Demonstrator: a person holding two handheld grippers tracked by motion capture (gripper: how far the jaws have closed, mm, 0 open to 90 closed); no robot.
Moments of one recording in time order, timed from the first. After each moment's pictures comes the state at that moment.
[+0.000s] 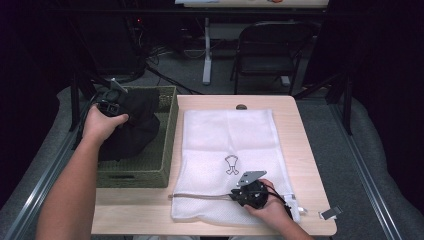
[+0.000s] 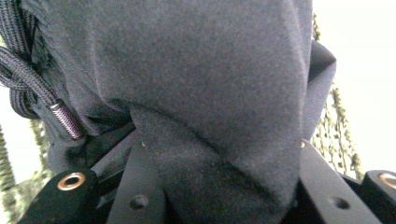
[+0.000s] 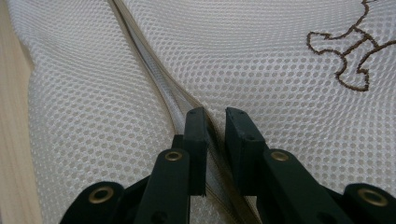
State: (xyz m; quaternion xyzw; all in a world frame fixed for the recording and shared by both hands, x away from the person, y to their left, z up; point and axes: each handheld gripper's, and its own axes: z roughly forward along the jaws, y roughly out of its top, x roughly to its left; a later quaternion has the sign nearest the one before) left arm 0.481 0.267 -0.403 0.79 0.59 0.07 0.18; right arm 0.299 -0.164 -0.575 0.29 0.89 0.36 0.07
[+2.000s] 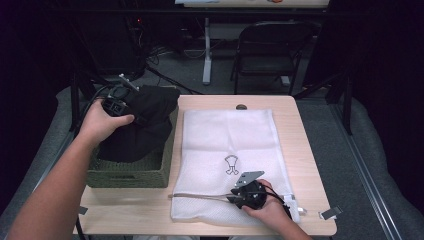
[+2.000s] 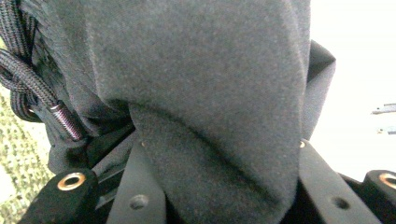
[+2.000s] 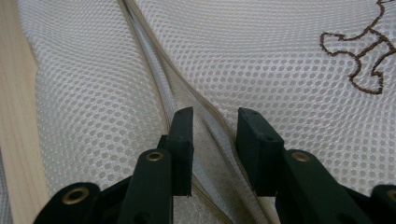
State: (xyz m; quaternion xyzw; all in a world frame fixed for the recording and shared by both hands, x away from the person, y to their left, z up) left arm 0.445 0.226 -0.357 0.86 0.47 0.05 0.21; right arm 0.297 -0.159 -0.573 0.28 0.89 0.35 0.07
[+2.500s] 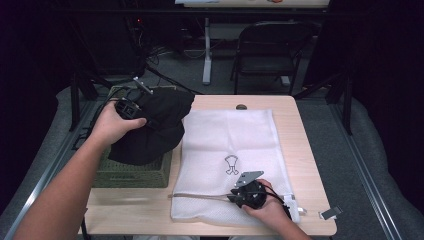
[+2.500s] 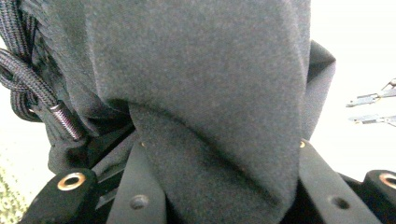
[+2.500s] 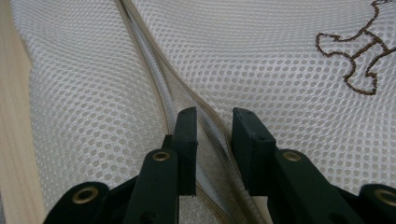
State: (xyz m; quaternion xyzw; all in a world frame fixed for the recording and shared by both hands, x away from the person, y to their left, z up) left arm 0.437 0.194 -0.357 0.88 0.43 0.04 0.22; right arm 0.297 -0.158 -0.573 0.28 0.89 0.34 0.07
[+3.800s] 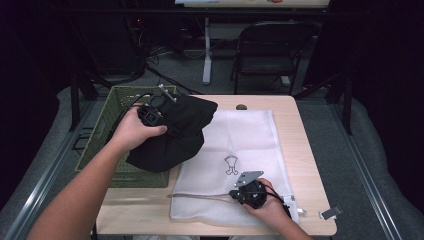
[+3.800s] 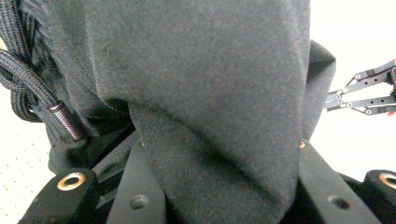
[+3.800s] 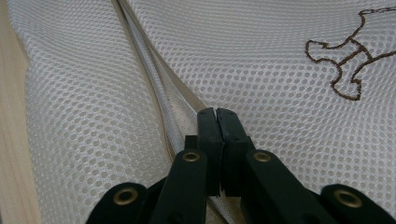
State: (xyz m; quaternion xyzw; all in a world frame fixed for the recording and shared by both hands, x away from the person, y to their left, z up) left arm 0.423 0.140 -0.364 0.90 0.38 0.02 0.22; right arm 0.297 -0.158 -0.569 0.27 0.90 0.34 0.09
